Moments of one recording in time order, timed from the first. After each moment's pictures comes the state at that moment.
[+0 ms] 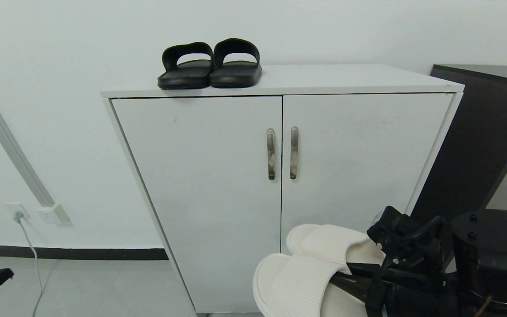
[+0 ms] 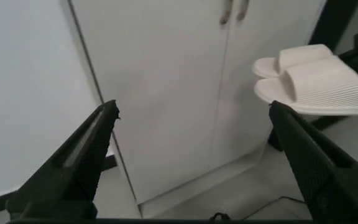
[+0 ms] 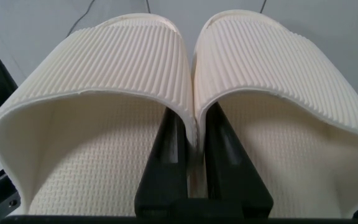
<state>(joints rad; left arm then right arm) -0.04 0.53 -0.32 -0.11 -0.43 0.04 0.88 1.50 -0.50 -0.63 0.03 0.03</state>
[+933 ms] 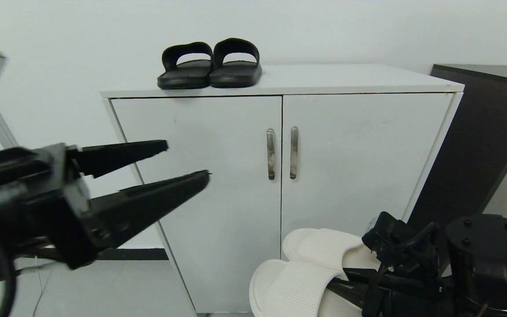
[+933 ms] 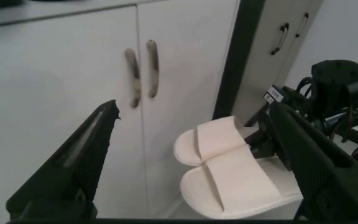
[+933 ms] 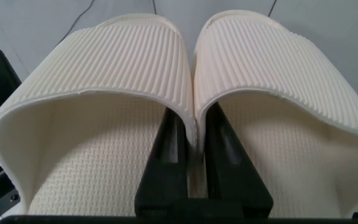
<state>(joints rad) -0.60 1.16 -0.74 -0.39 -0.25 -0.08 0.90 1.51 -0.49 -0.63 0.02 0.03</state>
